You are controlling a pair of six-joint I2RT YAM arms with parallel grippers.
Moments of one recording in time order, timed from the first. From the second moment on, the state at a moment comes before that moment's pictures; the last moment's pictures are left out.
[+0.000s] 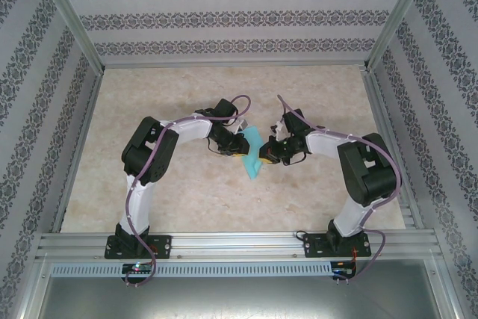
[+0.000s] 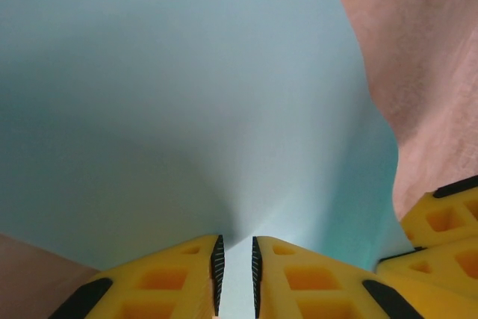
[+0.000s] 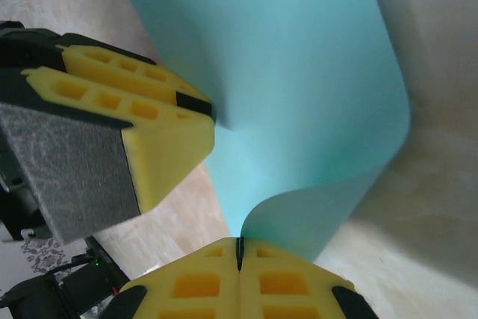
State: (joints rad) left arm -0.54 2.12 1.41 -0.52 0.61 -0.45; right arm 0.35 1.73 0.88 -0.29 -0.72 0.66
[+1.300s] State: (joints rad) left arm -0.50 2.12 1.52 -0.65 0.53 -0.40; right arm 0.40 1.87 1.02 -0.37 -0.69 0.63
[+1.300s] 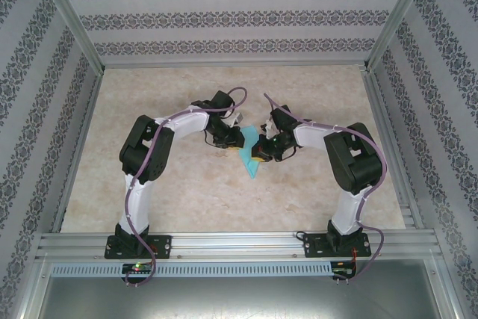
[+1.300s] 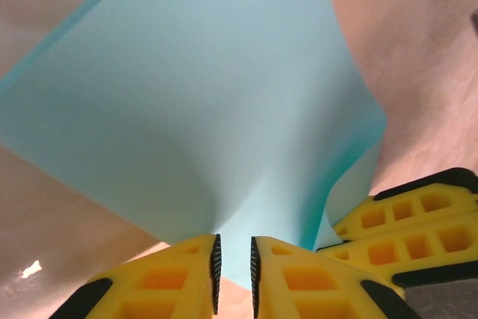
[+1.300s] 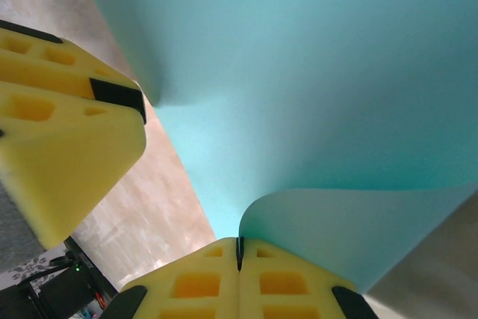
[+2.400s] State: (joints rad) left arm -0.50 2.15 1.52 -0.66 0.53 -0.39; right arm 0.44 1.94 1.11 -0.42 -0.64 0.63
